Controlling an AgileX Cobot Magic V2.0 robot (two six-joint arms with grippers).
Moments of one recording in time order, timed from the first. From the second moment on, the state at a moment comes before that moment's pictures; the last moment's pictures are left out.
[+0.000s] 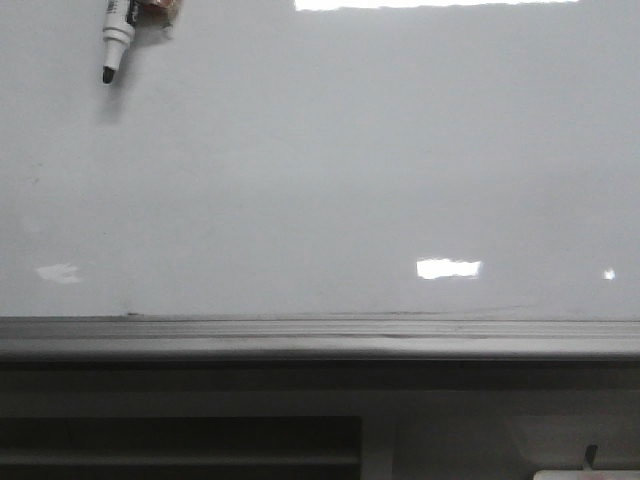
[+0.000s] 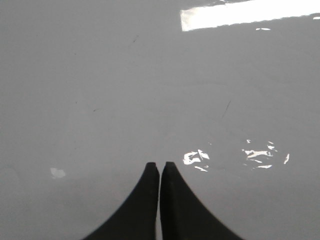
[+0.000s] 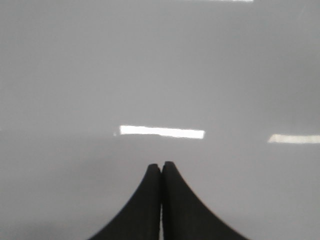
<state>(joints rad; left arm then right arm) -0.03 0.00 0.00 -0.10 0.03 0.16 -0.07 -0.01 0.01 0.02 0.11 -0.14</state>
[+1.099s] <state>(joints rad) -0.03 0.00 0.00 -0.10 0.03 0.16 -0.07 -0.01 0.01 0.02 0.10 -0.14</state>
